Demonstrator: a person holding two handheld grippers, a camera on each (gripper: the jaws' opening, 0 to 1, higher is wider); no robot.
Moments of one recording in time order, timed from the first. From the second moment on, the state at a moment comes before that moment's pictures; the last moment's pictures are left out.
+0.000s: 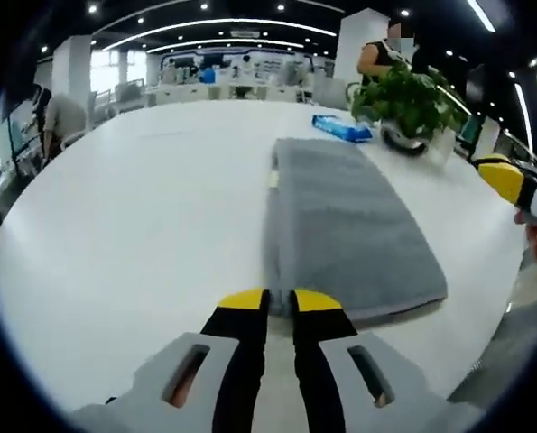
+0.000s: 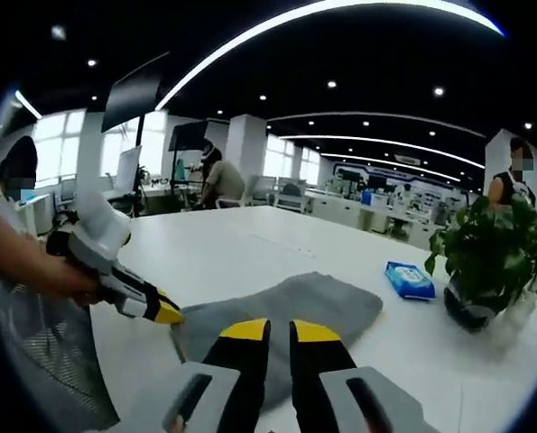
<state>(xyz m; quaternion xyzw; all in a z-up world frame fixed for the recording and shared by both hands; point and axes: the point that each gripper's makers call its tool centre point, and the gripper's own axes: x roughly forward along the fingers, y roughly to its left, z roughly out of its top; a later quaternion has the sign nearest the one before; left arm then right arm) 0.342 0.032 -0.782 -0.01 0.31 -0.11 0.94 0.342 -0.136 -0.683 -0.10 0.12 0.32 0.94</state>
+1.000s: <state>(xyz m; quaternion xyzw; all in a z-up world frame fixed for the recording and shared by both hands) 0.332 -0.033 -0.755 -0.02 0.27 -0.25 0.93 0.330 -0.118 -0.702 0.05 0.20 0.37 0.91</state>
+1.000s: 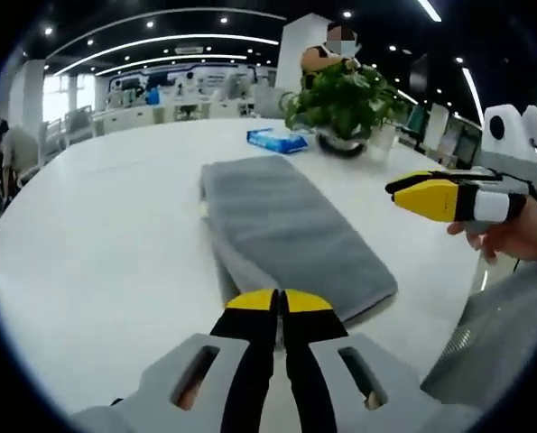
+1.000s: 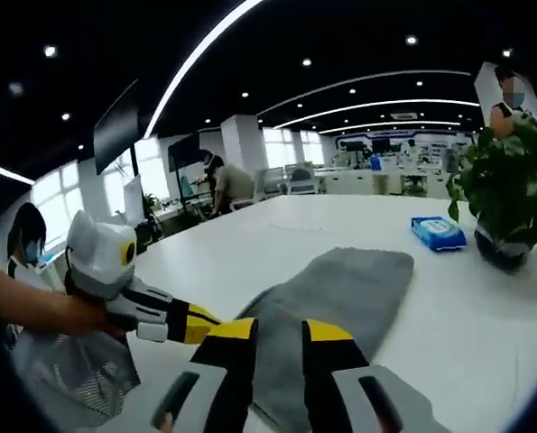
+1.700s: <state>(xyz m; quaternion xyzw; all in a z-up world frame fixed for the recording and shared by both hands) 0.305 -0.101 -0.732 -0.07 0.24 -0.40 0.89 0.321 -0.103 -0.718 0.13 0.26 0.39 0.88</state>
